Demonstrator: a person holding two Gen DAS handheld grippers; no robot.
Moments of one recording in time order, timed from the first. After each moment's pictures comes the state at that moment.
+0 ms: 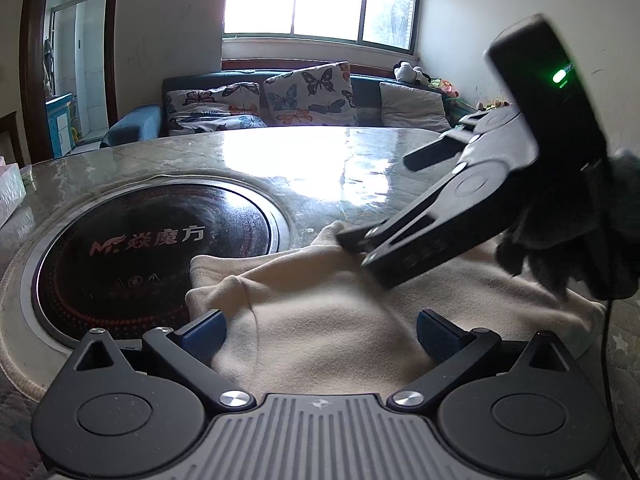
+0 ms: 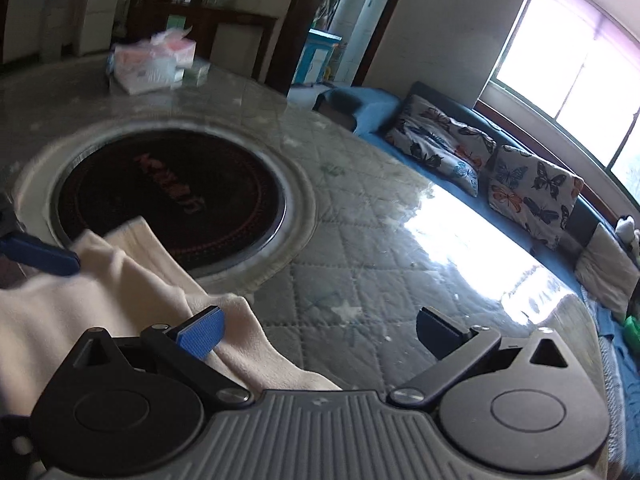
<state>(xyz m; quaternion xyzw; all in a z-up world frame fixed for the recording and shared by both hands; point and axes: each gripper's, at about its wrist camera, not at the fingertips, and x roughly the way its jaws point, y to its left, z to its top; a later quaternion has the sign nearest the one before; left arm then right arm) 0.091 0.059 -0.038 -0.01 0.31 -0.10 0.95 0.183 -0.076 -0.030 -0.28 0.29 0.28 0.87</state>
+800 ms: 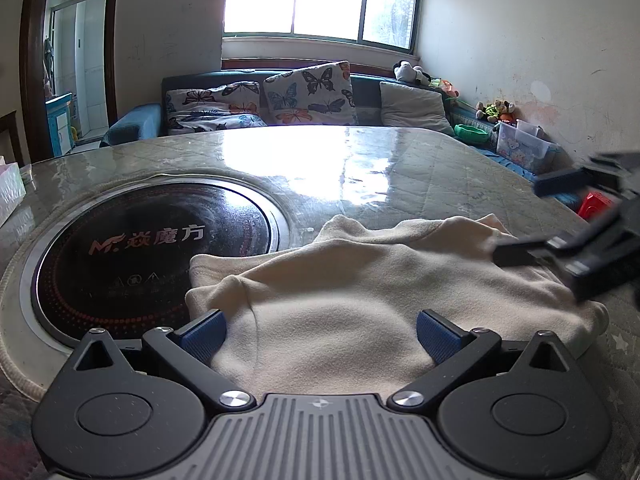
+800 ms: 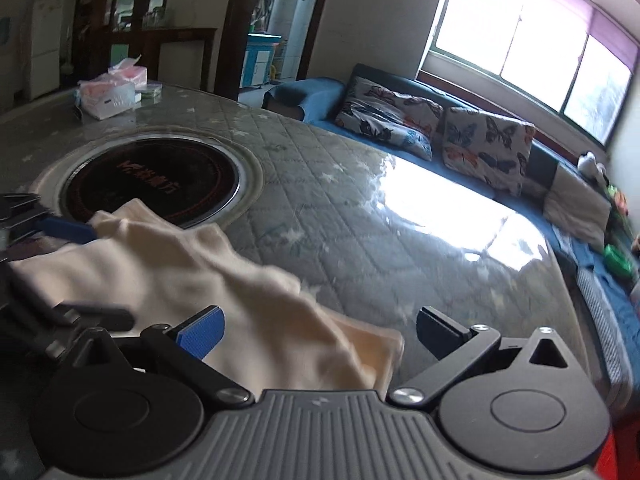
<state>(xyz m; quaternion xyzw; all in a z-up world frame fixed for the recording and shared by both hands) 0.091 0.059 -0.037 -0.01 0.31 -0.10 0.94 0.108 -0.169 0.000 -0.18 0.31 0.22 0.91</state>
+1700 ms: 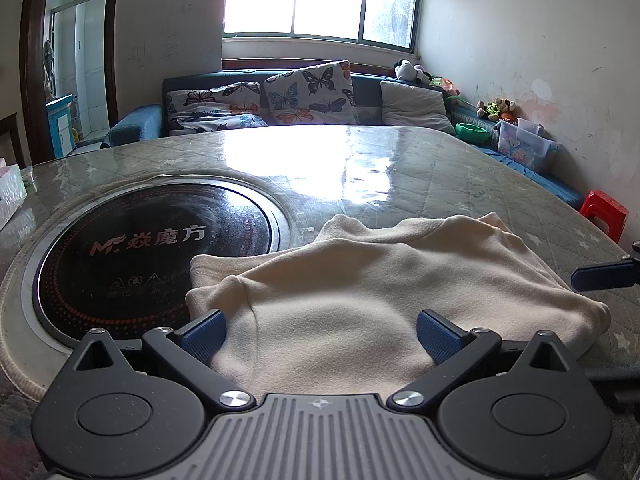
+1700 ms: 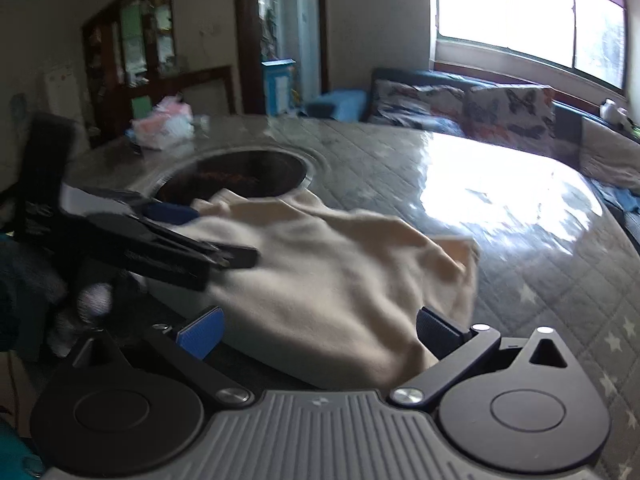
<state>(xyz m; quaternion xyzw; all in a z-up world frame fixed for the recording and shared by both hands) 0.092 0.058 -0.038 0.00 0.31 -0.10 0.94 0.032 -0.183 -0.014 -0.07 0.31 0.29 0.90</state>
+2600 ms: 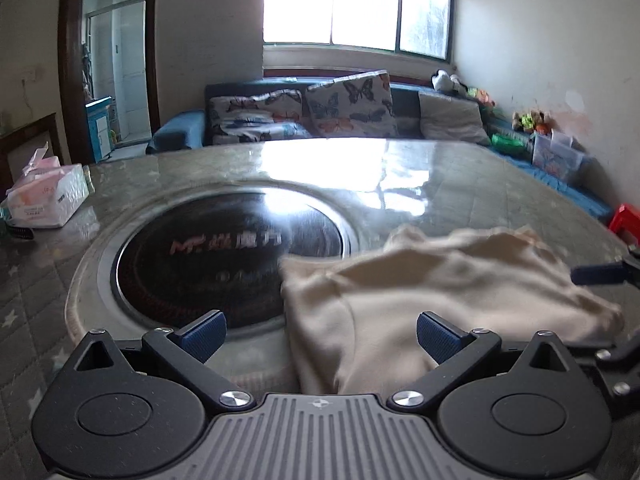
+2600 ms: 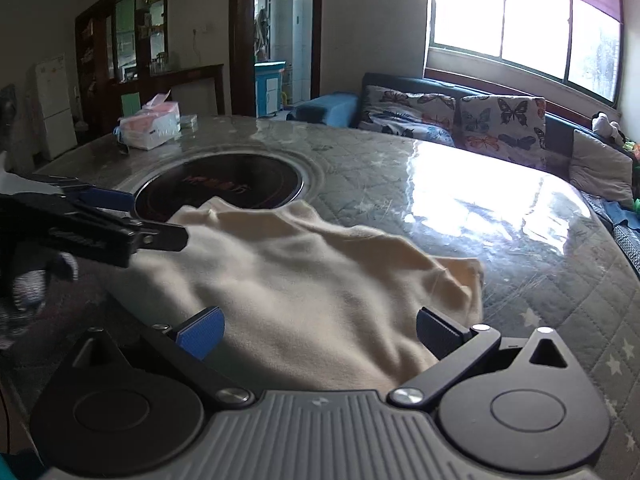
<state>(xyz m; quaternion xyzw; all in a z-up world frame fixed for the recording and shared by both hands) 0.063 0.095 -0.022 0.00 0.31 -0.05 0.95 0.048 -0.157 -0.024 -0.10 0.31 0.26 0.91</state>
